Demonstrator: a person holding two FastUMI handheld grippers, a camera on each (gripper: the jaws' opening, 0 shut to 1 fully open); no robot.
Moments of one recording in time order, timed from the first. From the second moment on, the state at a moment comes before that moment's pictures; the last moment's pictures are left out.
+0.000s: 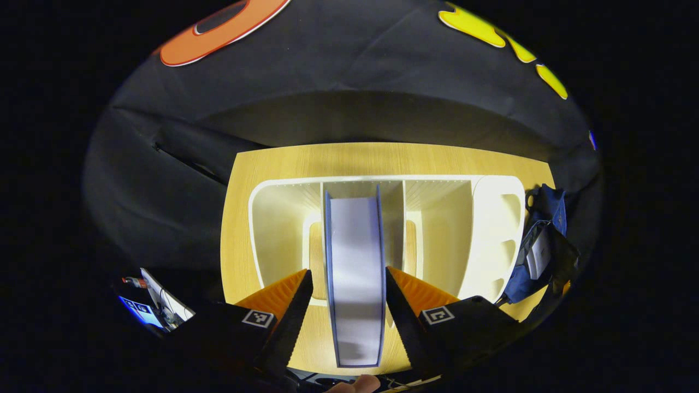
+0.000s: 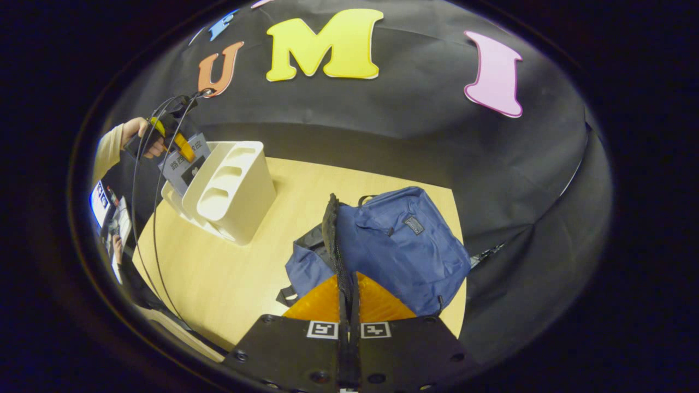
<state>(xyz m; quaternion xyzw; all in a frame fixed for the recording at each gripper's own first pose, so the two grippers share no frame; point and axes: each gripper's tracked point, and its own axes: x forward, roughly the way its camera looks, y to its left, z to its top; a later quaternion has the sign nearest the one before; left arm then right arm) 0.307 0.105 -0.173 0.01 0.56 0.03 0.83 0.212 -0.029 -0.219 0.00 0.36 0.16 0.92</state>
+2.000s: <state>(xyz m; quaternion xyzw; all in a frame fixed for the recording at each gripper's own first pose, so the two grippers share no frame) 0.030 0.020 -0.070 -0.08 0.48 -0.06 0.87 0.198 -0.037 -0.243 0.03 0.36 0.19 0.91</state>
